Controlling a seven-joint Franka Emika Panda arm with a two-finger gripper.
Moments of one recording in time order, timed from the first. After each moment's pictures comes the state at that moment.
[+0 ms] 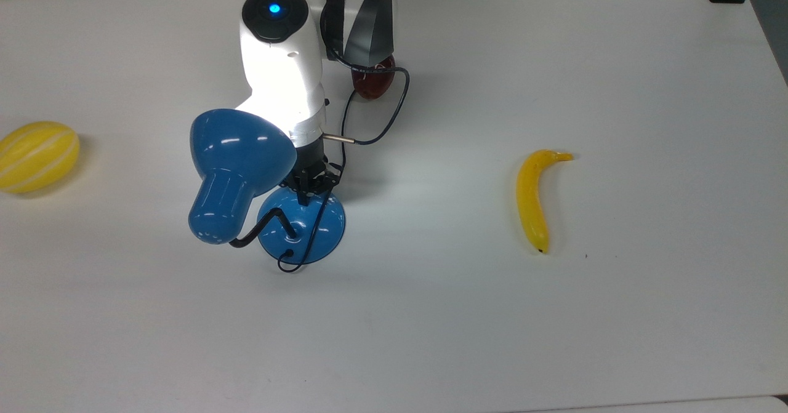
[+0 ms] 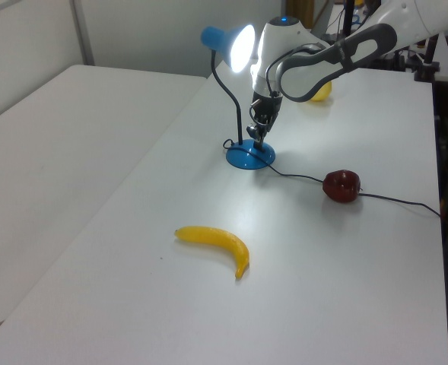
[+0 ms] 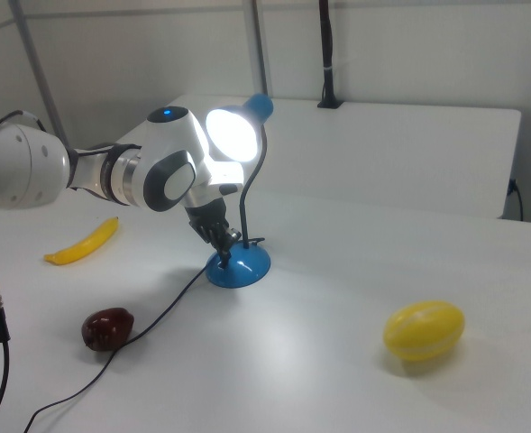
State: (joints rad) arm 0.16 0.52 -0.15 -1.63 0.05 2.33 0.15
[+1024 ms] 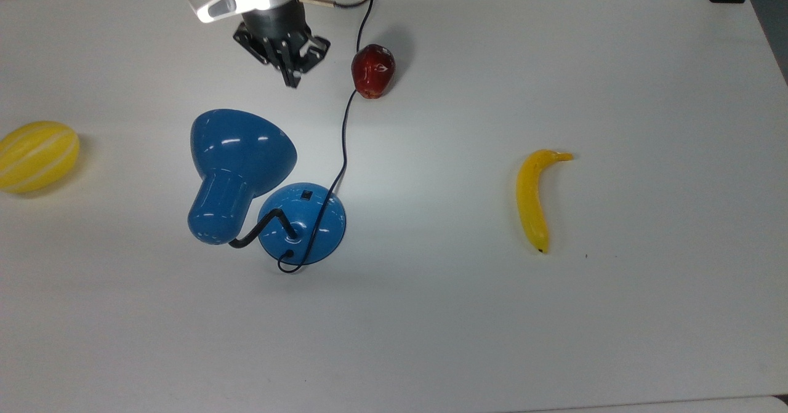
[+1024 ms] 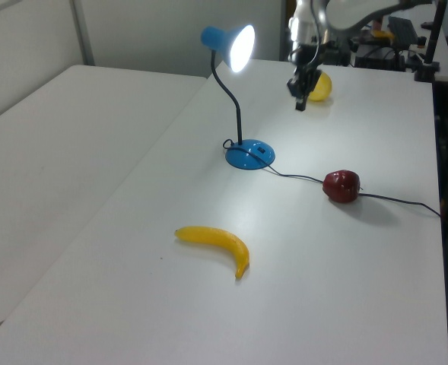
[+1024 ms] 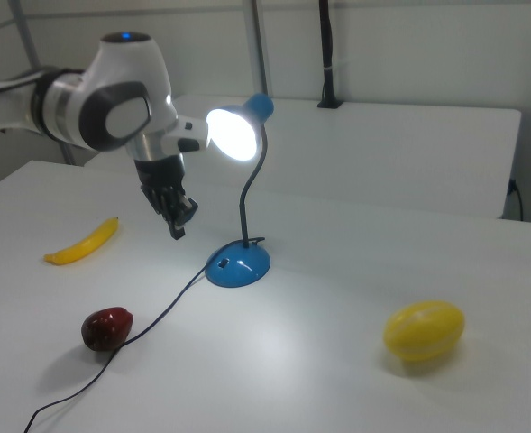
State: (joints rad) arm 0.12 0.10 -0.15 -1.81 0.05 1.96 0.18
